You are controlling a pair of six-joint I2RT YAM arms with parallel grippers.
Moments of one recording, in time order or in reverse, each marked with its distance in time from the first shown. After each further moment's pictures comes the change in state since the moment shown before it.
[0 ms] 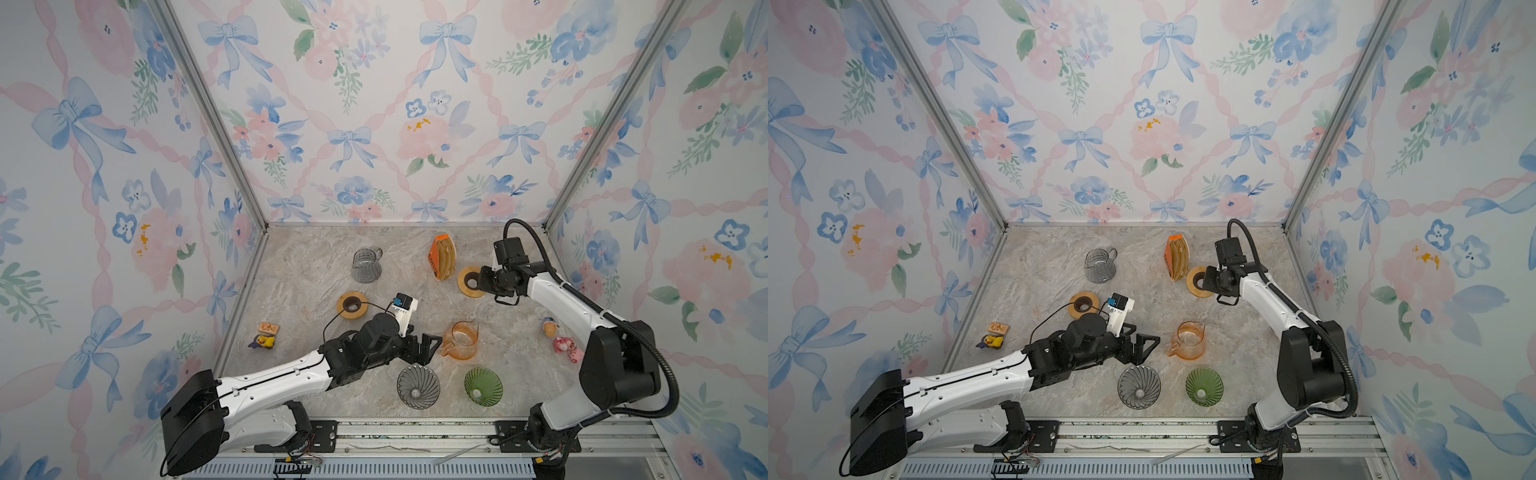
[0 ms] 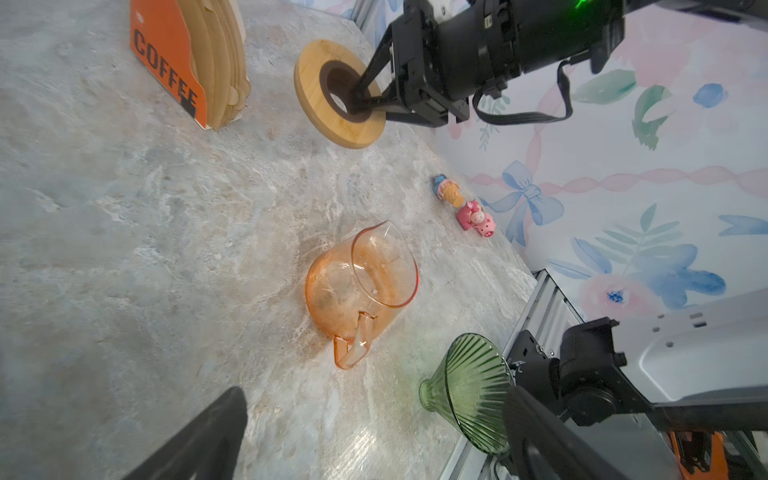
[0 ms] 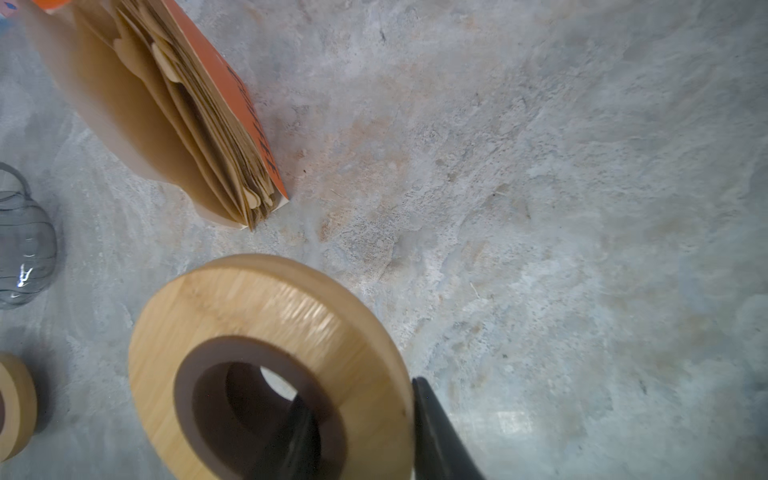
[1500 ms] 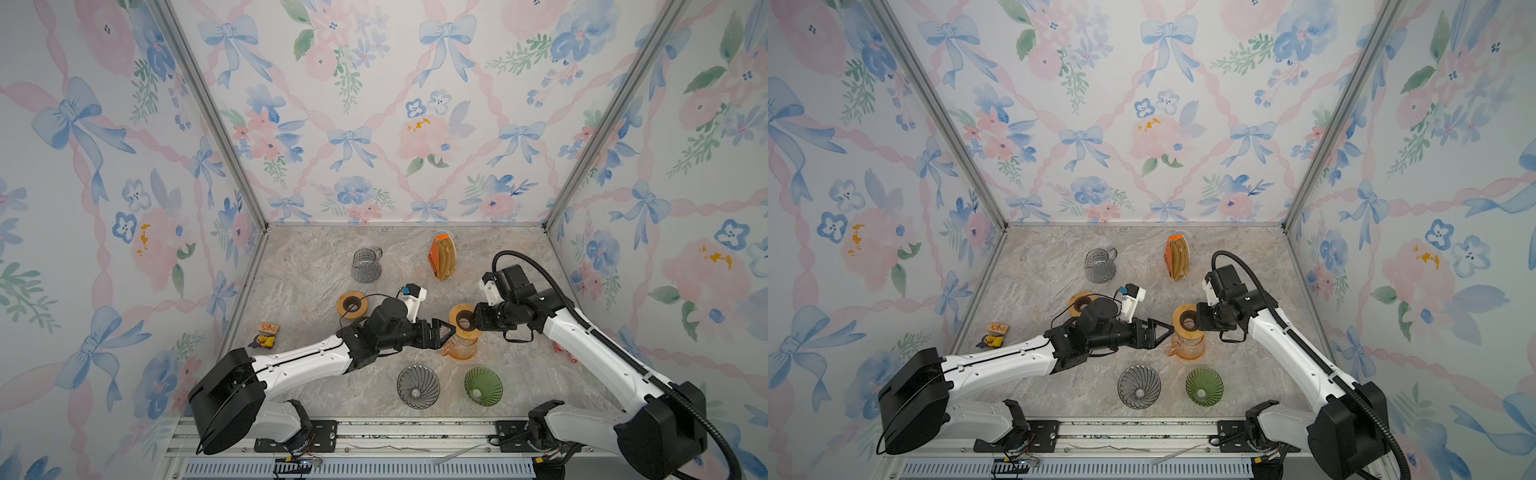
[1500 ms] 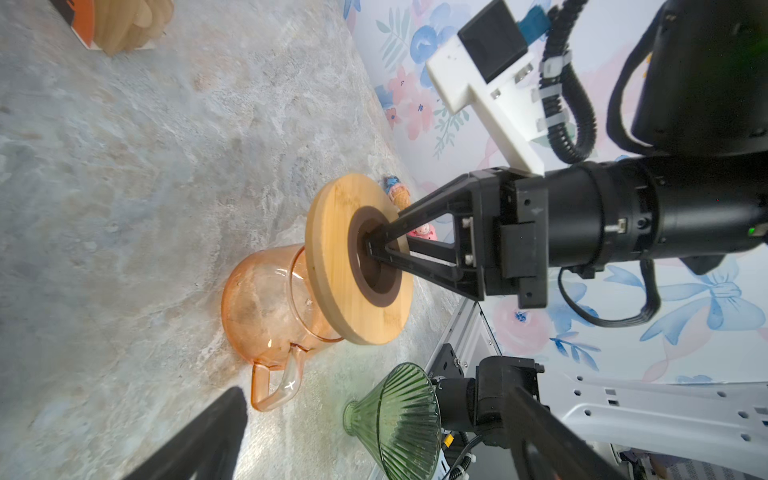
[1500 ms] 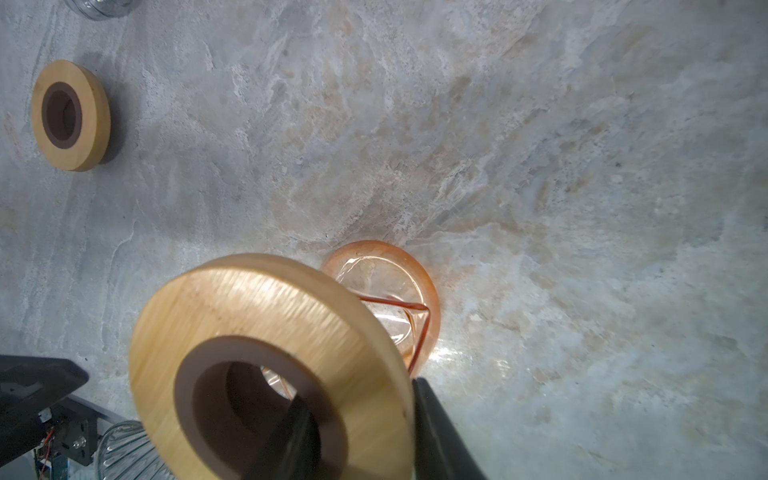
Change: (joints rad) left arm 0.079 0.193 0.069 0.173 0.221 -0.227; right arm 0.183 -0.310 -0.195 -0.246 -0.153 -0.082
